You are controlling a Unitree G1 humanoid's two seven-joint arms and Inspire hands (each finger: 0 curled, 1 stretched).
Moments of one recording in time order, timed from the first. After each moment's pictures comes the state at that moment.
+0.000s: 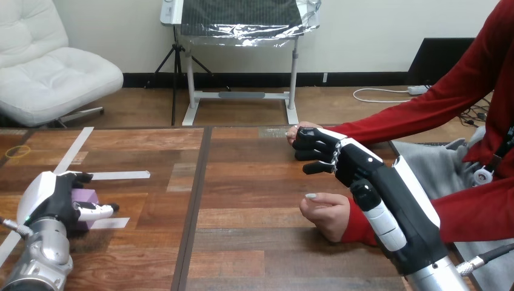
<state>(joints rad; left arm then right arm) -0.60 0.49 -0.10 1.30 0.38 -0.14 0.24 0.17 -0.20 0.03 -0.04 0.09 -0.55 0.37</state>
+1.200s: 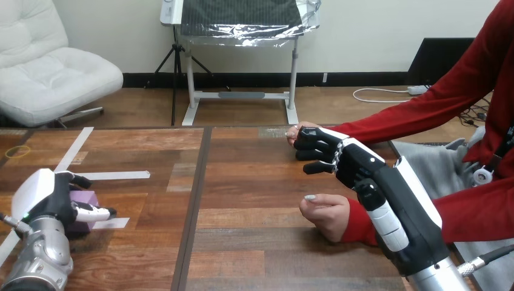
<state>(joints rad) -0.61 0.49 -0.14 1.29 0.41 -0.10 0.31 0.17 -0.20 0.03 -0.04 0.11 -0.55 0.38</state>
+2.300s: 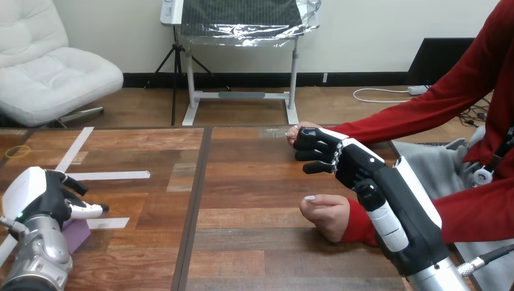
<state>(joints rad) -0.61 0.49 -0.14 1.29 0.39 -0.08 0.36 0.17 -0.20 0.03 -0.04 0.11 -0.55 0.39</state>
